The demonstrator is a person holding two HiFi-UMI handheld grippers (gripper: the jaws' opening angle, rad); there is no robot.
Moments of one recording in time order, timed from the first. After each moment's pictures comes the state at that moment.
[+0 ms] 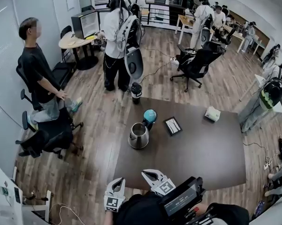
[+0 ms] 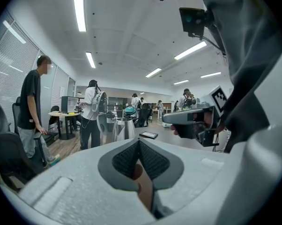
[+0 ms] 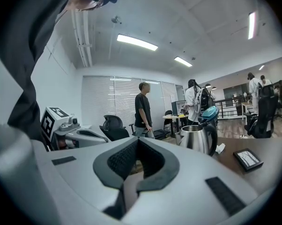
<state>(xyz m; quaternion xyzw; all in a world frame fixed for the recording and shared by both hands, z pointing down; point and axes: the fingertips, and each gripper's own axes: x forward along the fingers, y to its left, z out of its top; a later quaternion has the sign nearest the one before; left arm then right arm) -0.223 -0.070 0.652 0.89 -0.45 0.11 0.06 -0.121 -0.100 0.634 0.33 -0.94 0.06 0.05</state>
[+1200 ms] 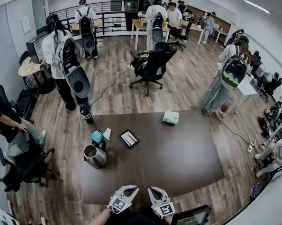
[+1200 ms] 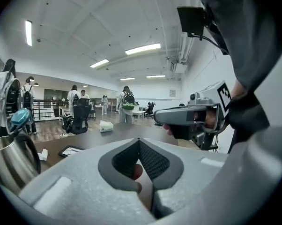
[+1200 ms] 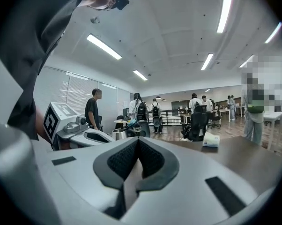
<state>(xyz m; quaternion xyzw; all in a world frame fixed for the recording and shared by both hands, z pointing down) 0.104 -0.052 0.622 0.99 -0.09 0.14 0.02 0.153 -0.028 0.599 0.61 -0.79 0.06 0.05</state>
